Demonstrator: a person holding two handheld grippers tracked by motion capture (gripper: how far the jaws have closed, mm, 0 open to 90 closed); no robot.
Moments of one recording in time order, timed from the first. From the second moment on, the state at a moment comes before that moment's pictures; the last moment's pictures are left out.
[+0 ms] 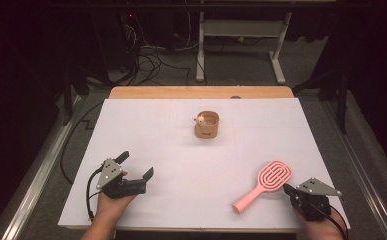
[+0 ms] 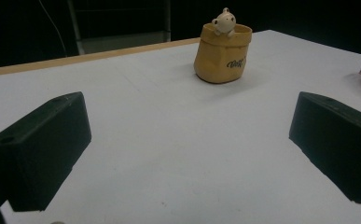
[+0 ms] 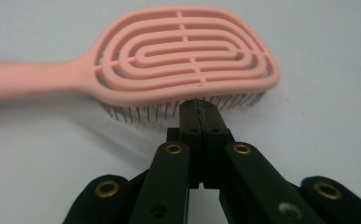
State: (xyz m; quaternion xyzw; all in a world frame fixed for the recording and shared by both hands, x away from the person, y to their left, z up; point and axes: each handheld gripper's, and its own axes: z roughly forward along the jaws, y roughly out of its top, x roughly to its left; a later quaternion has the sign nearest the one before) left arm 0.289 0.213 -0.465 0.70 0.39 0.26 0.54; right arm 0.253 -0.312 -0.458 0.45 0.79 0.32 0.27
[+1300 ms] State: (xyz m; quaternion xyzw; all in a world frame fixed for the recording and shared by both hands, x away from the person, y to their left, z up) left arm 0.290 0.211 -0.467 0.71 0.39 0.25 0.53; right arm 0.314 -0.304 -0.452 0.47 0.79 0.32 0.25
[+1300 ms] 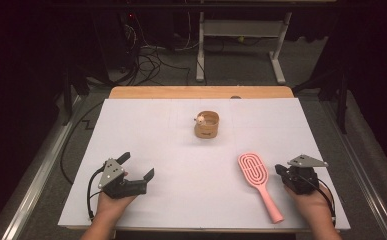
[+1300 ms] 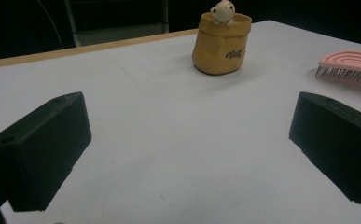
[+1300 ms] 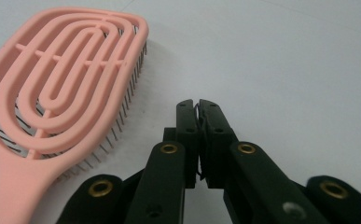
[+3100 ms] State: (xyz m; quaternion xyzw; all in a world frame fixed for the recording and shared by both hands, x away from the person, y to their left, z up) left arm 0.295 0.210 -0.466 0.73 0.37 0.24 0.52; right arm 0.294 -0.289 -0.426 0.49 0.77 0.34 0.21
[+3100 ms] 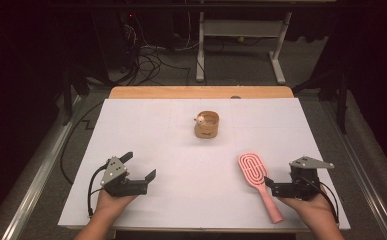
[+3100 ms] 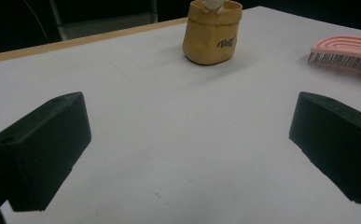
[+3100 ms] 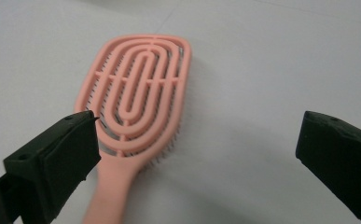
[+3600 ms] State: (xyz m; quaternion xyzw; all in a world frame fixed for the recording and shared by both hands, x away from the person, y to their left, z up) left arm 0.296 0.214 -0.465 0.73 0.37 0.24 0.52; right arm 0.318 -0.234 -0.430 0.48 0.80 0.30 0.20
